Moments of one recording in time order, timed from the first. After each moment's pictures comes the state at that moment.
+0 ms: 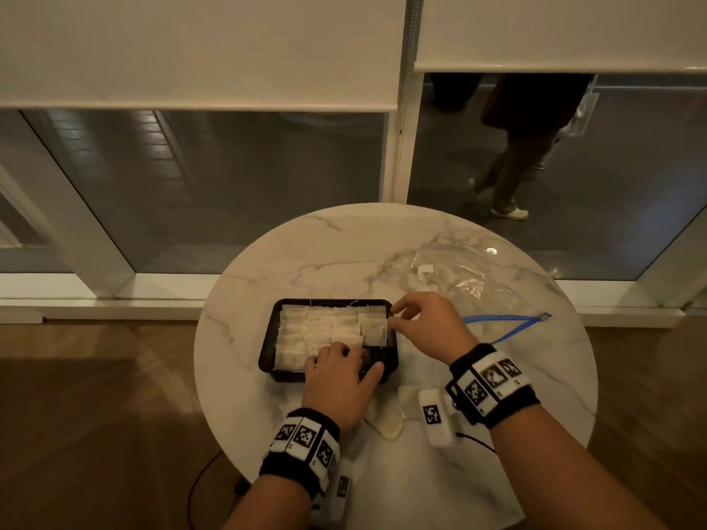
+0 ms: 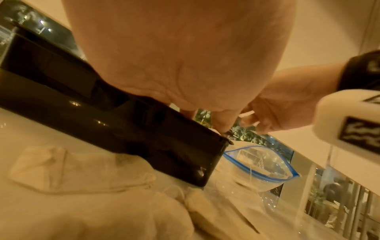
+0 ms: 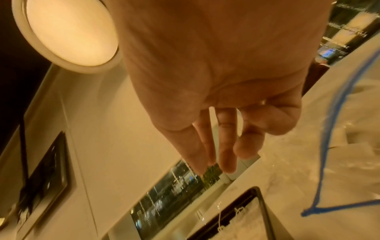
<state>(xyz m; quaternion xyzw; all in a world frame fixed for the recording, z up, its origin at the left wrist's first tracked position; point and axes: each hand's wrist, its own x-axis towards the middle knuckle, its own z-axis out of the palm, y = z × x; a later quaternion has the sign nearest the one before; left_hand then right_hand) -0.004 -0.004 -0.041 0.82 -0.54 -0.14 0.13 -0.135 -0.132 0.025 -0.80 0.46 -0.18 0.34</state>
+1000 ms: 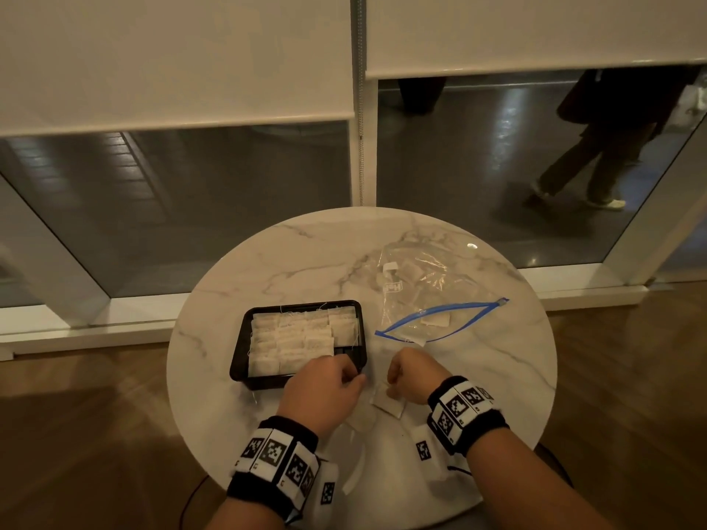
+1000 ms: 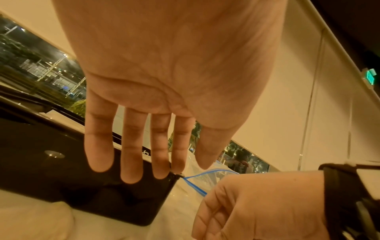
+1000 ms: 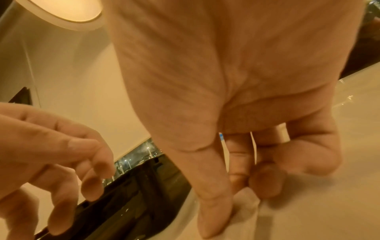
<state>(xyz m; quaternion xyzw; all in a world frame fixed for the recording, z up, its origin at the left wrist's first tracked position) -0.028 0.005 -0.006 0.78 -0.57 -0.20 0.16 -0.177 -0.114 -0.049 -0.80 0.51 0.07 0.31</state>
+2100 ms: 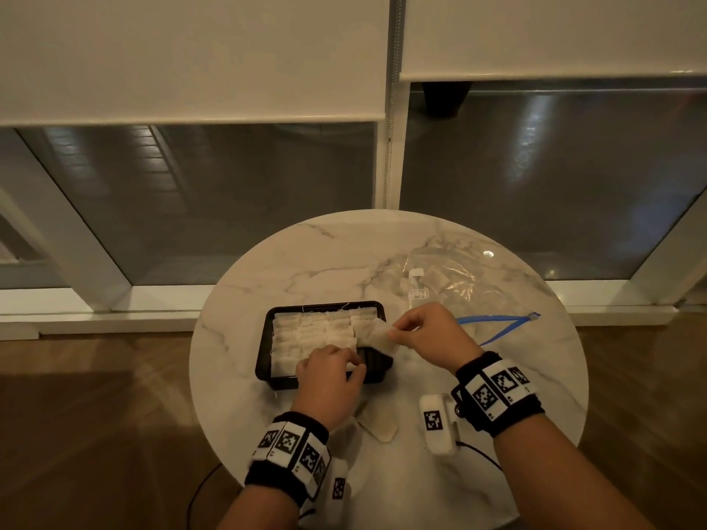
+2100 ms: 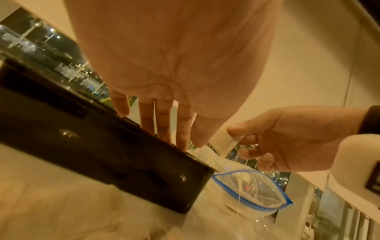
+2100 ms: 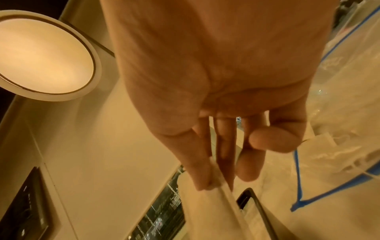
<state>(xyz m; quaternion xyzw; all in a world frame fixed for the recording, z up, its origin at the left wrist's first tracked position) -0.001 -0.004 -0.023 0.80 -0.53 -0.16 0.21 -0.155 -0.129 0.023 -0.77 0.43 -0.19 0.42</state>
